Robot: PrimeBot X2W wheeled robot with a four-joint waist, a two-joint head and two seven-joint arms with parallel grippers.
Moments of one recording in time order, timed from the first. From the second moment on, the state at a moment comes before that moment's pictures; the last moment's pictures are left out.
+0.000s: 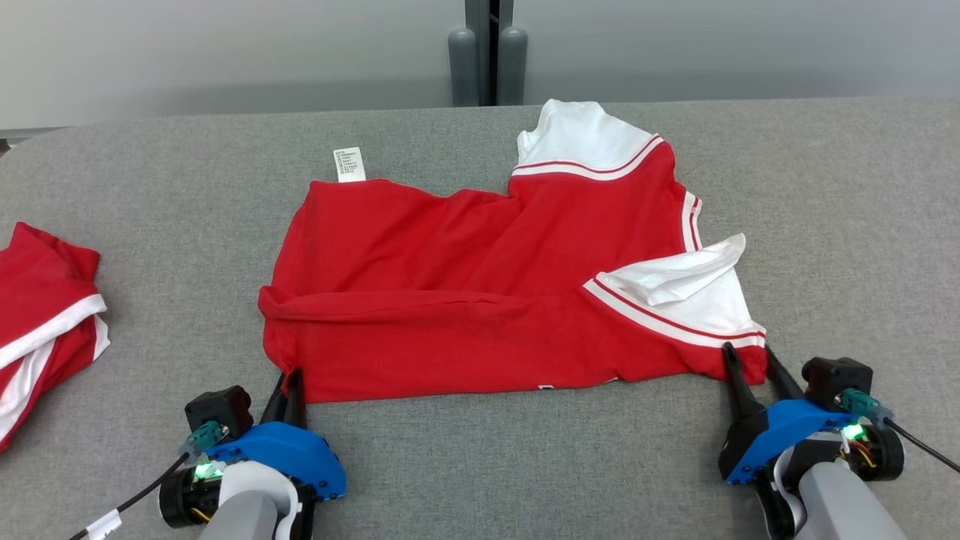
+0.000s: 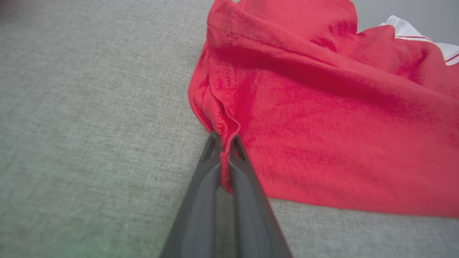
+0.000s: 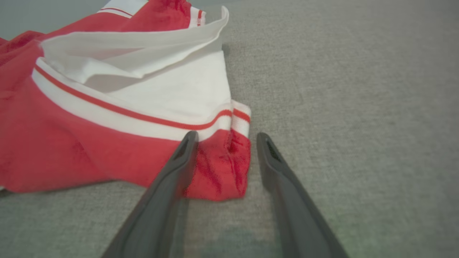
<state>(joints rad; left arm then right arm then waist) -0.40 0.06 -0.19 0.97 -0.46 -0.06 -0.28 -0.41 -0.08 -0.04 0.86 0.17 0.13 -0.27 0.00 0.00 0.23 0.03</state>
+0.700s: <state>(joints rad) -0.38 0.09 -0.08 0.74 -0.36 -0.09 -0.26 -0.49 -0.16 0.08 0.83 0.43 0.13 -0.26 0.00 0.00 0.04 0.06</state>
